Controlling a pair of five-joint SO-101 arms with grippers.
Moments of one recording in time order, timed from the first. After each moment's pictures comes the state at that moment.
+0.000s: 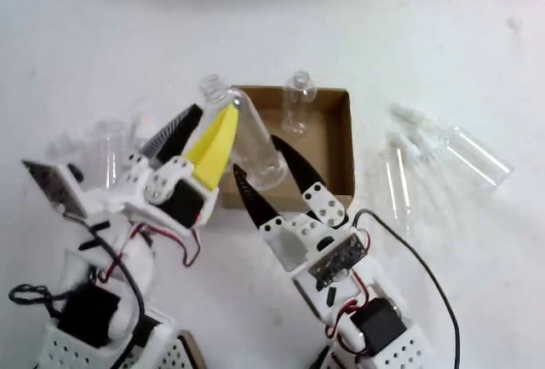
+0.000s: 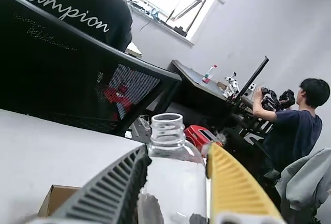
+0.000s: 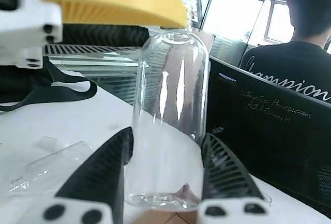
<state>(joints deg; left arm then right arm) 17.6 -84.4 62.1 30.5 32.1 -39.8 -103.0 88.4 13.6 16.5</state>
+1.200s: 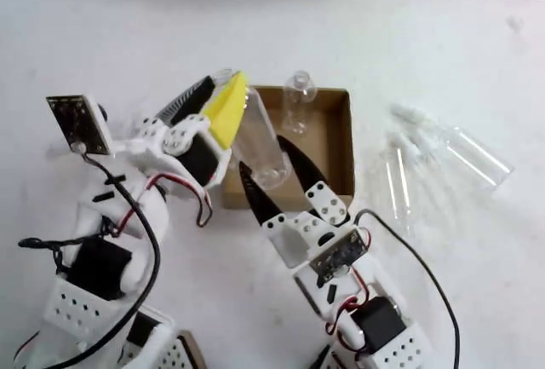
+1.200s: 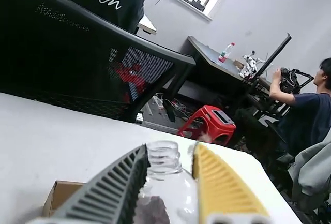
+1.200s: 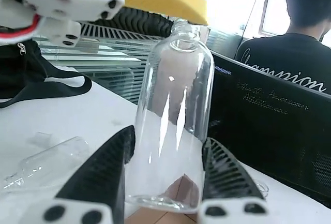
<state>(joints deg) 17.5 -63.7 48.7 30.1 32.1 -39.6 -103.2 89.9 14.0 16.5</state>
